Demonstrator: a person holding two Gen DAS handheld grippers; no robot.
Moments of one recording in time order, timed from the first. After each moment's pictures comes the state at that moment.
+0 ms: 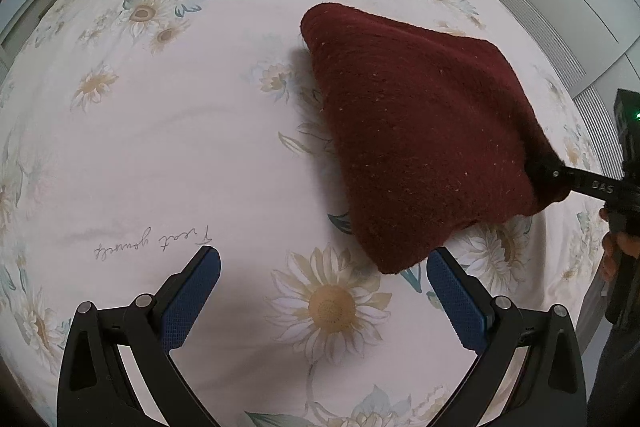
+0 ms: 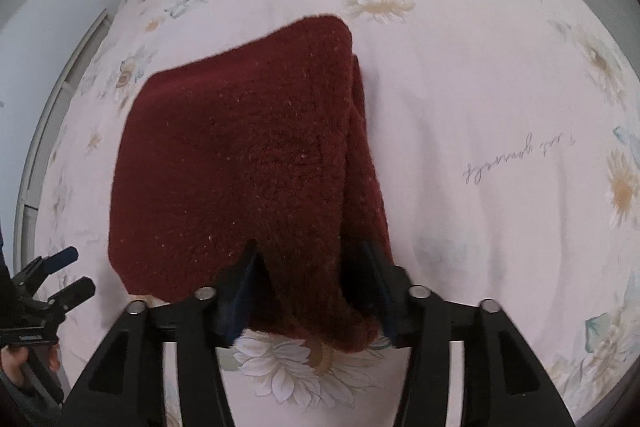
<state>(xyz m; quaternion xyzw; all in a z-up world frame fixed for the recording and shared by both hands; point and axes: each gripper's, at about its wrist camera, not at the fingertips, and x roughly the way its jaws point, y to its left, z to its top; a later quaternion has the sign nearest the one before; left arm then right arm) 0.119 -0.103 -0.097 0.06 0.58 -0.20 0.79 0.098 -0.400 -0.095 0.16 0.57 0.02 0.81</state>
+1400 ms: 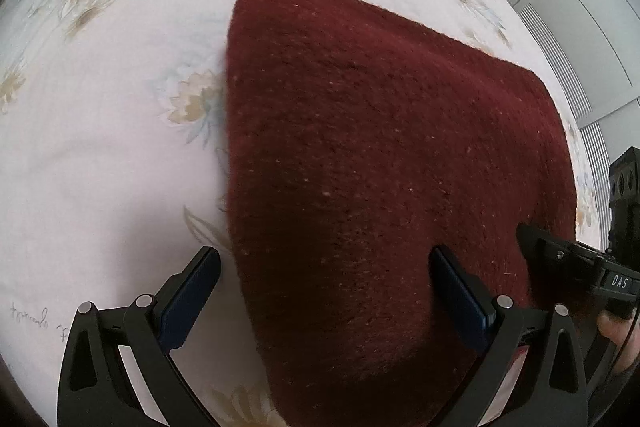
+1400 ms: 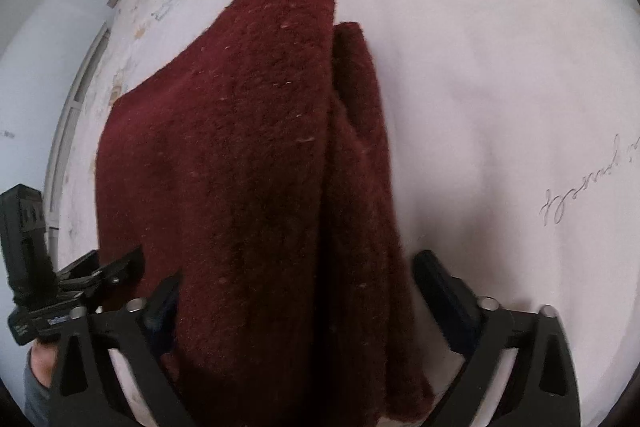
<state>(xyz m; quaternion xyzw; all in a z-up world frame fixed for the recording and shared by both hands) 0.205 -0.154 -0.162 -0.01 0.61 -0.20 0.77 0.149 -0.412 -0.165 0.27 0.58 0.08 0.77</state>
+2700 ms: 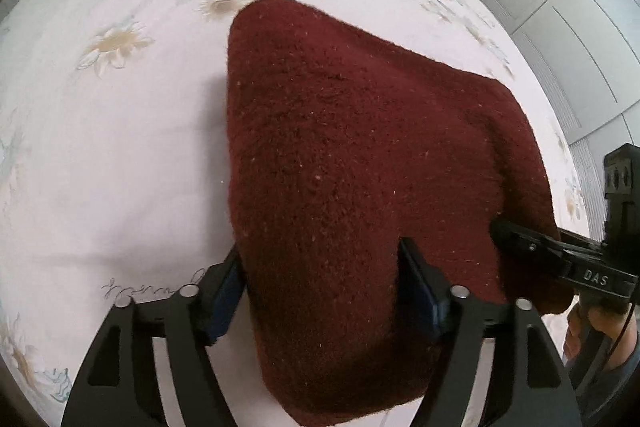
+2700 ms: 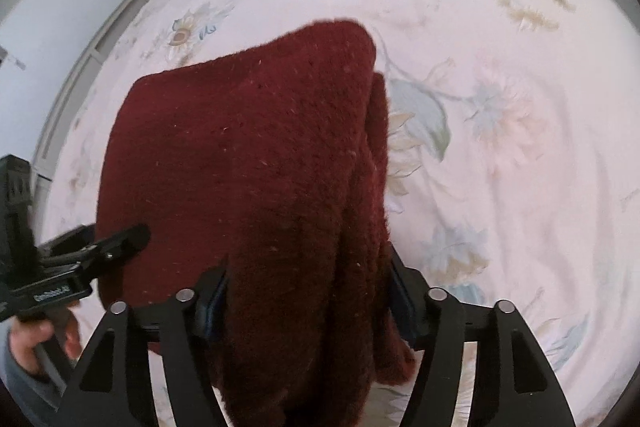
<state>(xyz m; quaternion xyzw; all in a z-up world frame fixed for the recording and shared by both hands) 0.174 0.004 -0.118 -0.03 0.57 -0.20 0.79 0.140 -0.256 -0.114 0.14 0.56 0.09 0.81</state>
